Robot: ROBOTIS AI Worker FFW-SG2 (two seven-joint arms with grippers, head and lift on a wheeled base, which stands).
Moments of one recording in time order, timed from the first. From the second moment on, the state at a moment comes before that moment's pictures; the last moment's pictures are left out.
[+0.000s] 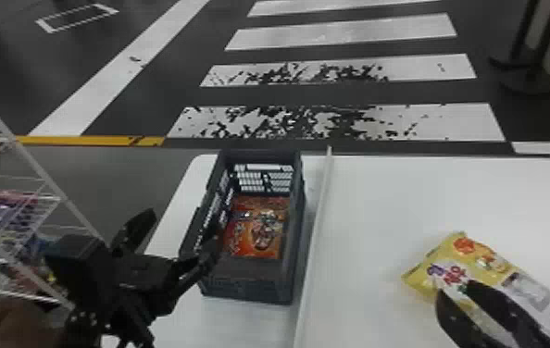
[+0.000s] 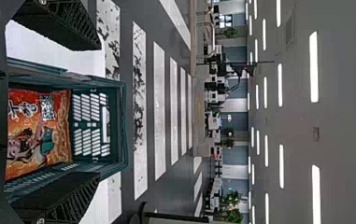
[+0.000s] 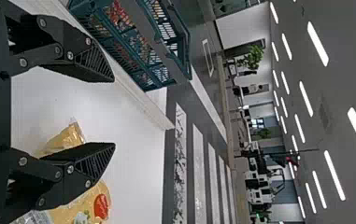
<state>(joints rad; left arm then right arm) 0.74 0.28 0.17 -2.42 0.29 0.25 0.08 0.68 -0.18 0.05 -2.17 -0.21 0.23 0.38</state>
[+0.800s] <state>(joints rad) 0.74 0.28 0.14 -2.40 0.29 0.25 0.08 0.51 -0.18 0.12 -1.89 -0.17 0.24 0.44</state>
